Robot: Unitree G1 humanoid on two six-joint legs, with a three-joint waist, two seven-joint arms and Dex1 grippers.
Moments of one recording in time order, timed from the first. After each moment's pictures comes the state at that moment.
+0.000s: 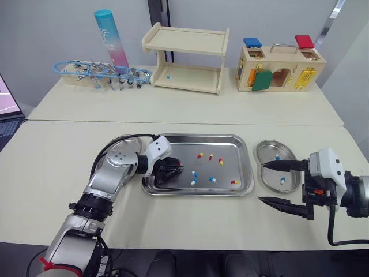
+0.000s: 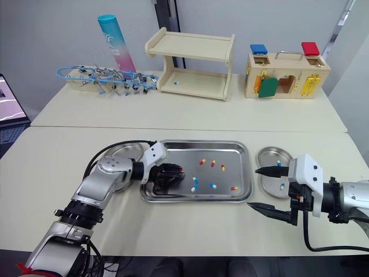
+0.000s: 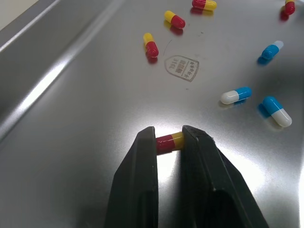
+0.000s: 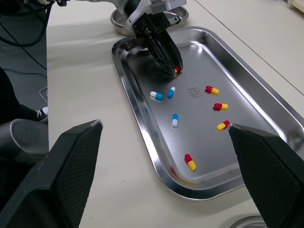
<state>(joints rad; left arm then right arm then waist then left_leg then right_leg) -0.56 0.56 -0.21 0.25 -0.12 0.34 -1.10 0.07 -0.98 -0.35 -0.66 0.72 0.59 1.02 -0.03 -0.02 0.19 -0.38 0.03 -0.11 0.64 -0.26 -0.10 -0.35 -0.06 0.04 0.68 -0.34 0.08</state>
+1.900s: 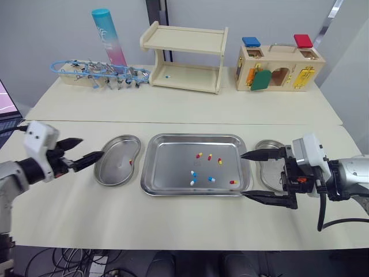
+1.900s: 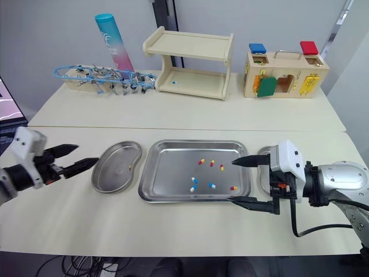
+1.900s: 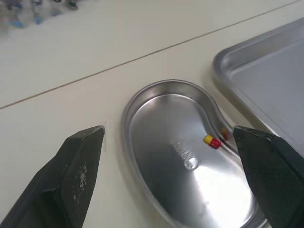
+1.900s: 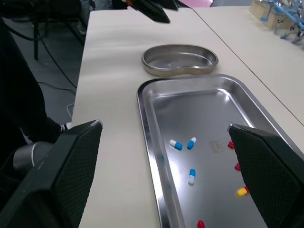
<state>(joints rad) -0.07 0.94 0.58 0.01 -0.46 0.56 -0.95 -0.16 -0.97 -0.18 -0.60 0.77 0.59 1.03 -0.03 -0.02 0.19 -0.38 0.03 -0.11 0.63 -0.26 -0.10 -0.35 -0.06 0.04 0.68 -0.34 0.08</state>
